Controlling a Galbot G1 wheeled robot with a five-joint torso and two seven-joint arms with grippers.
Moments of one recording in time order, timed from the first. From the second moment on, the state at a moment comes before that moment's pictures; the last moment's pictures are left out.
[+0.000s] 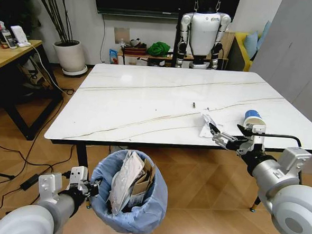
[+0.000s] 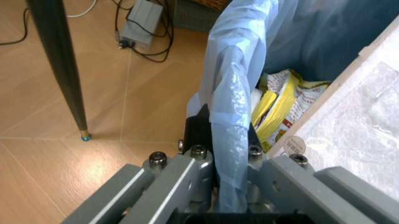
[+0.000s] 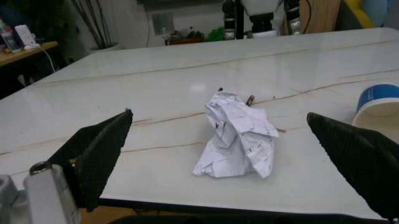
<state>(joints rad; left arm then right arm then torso) 1.61 -0.90 -0.56 -2.50 -1.31 0.74 -0.76 -1.38 0.99 0.67 2.49 0.89 -0.62 0.35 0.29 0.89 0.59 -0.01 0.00</state>
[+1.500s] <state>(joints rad) 1.62 -0.89 -0.57 -2.50 -1.31 0.74 -0.77 -1.17 0.94 0.56 2.24 0.92 -0.60 0.42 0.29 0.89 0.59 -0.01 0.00</state>
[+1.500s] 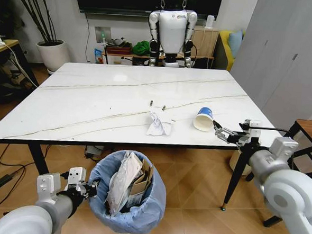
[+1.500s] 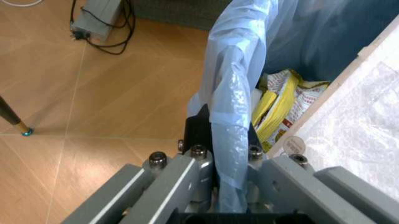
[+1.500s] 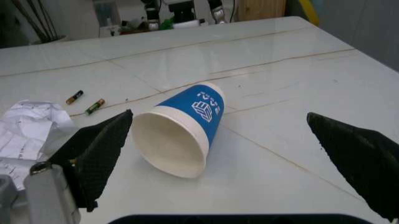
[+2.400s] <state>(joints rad) 1.61 -0.90 -0.59 -2.50 -1.33 0.74 -0.78 -0.98 0.93 0.36 2.03 0.94 -0.59 0.47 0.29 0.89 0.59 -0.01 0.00</state>
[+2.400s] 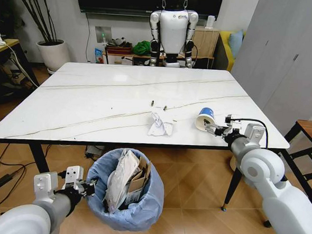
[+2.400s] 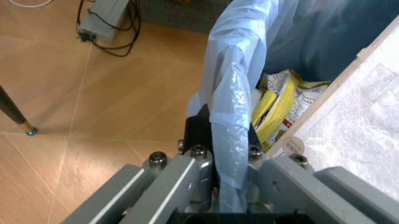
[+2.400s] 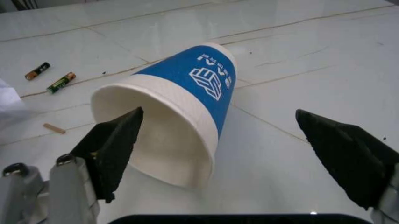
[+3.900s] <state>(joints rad) 1.58 -0.88 -0.59 -2.50 -1.39 0.74 -0.87 -0.84 0.77 0.22 2.45 1.39 -0.57 0.48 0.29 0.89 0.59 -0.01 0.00</state>
